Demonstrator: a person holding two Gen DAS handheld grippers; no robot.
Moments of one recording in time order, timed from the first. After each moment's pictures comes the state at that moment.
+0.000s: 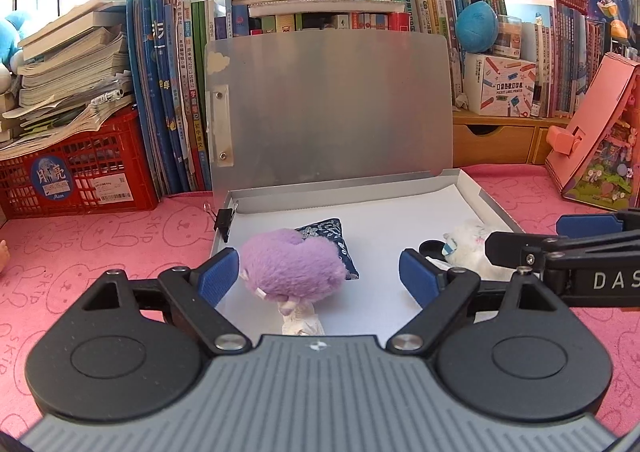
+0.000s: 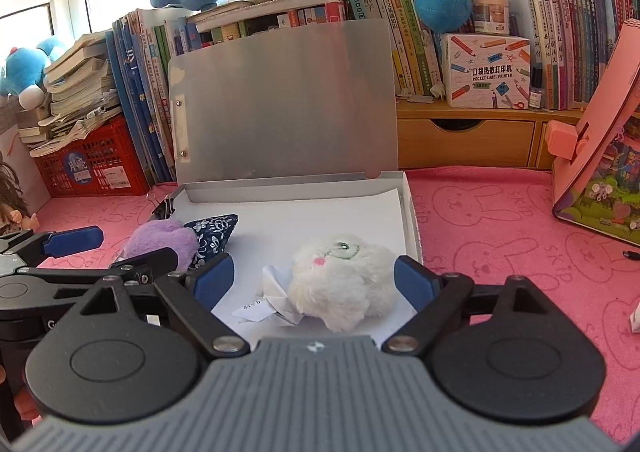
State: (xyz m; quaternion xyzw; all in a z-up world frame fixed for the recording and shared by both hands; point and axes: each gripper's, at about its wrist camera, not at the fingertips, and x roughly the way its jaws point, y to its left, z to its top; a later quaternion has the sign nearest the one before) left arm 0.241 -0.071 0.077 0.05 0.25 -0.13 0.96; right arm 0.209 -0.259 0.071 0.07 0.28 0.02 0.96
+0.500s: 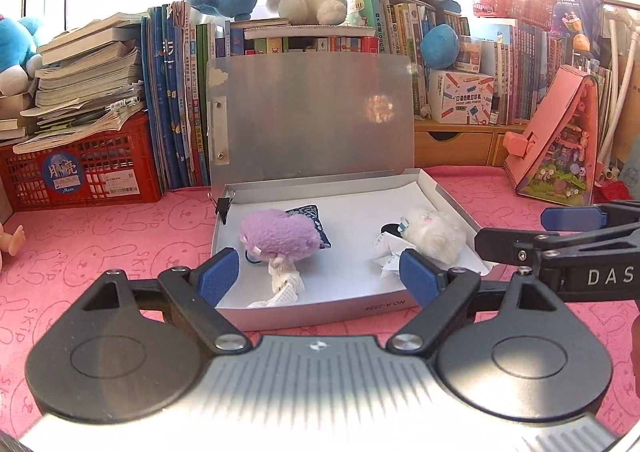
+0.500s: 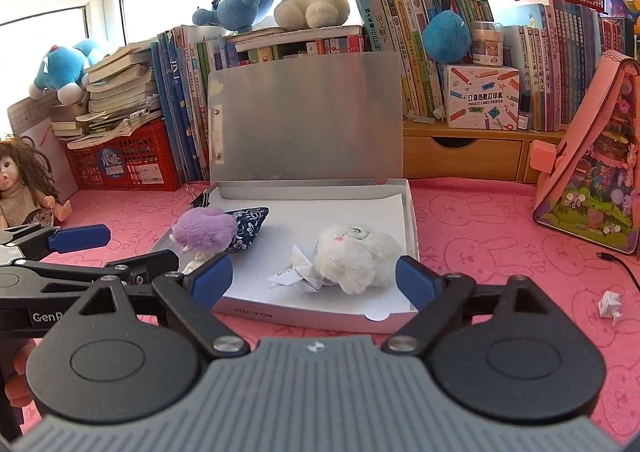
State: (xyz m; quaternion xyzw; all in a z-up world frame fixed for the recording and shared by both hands) left arm 0.161 -0.054 0.097 0.04 0.24 -0.16 0.96; right arm 0.138 -0.247 0.092 0.04 0.26 0.03 0.97
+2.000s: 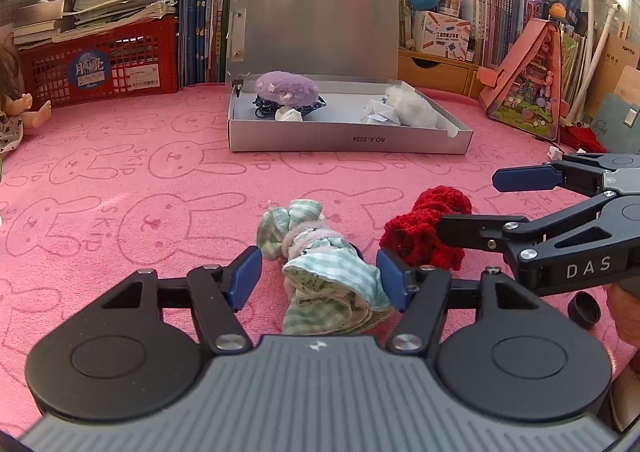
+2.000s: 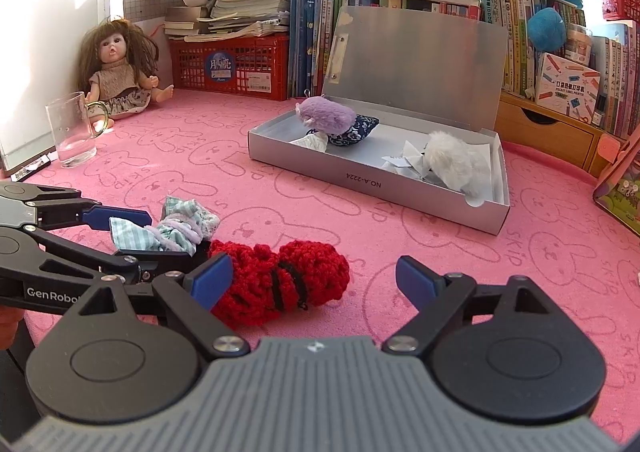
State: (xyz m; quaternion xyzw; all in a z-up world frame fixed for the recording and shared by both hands) left arm 0.039 -0.004 0.014 0.01 0.30 -0.17 0.94; right arm 0.055 -0.194 0.031 -0.06 0.28 0.16 0.94
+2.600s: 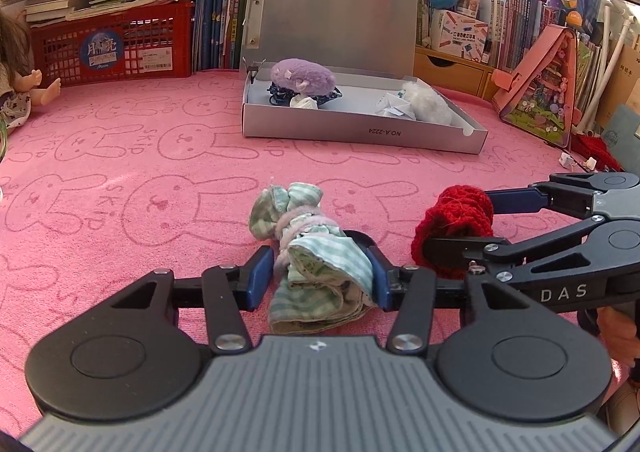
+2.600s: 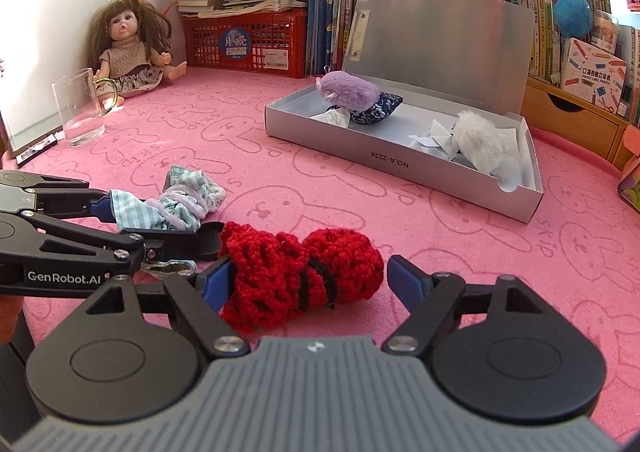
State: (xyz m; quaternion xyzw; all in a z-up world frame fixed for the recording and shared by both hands) left arm 0.045 0.001 0.003 -0.01 0.31 -0.15 0.94; right arm 0.067 -0.182 0.015 -0.07 0.31 0.18 0.93
